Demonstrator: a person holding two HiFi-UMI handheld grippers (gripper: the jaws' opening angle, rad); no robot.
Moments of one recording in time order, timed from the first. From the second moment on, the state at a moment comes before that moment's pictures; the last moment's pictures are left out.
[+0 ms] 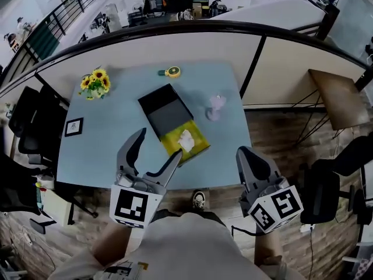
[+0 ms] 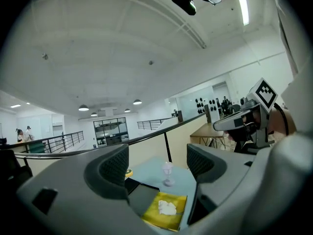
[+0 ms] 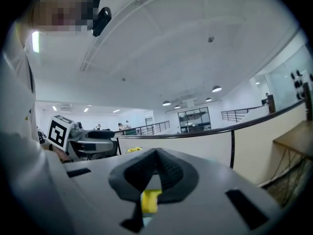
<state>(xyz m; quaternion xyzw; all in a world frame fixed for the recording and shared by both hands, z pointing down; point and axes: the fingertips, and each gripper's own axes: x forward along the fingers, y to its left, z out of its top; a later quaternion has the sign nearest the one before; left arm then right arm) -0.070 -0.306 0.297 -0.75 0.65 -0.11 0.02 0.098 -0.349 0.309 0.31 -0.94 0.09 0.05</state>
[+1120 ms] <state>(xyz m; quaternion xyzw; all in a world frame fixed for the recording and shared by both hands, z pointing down) -0.109 -0.394 0.399 -0.74 0.64 -0.19 -0.07 0.052 -0.447 0.385 0.29 -0.94 0.13 0.11</state>
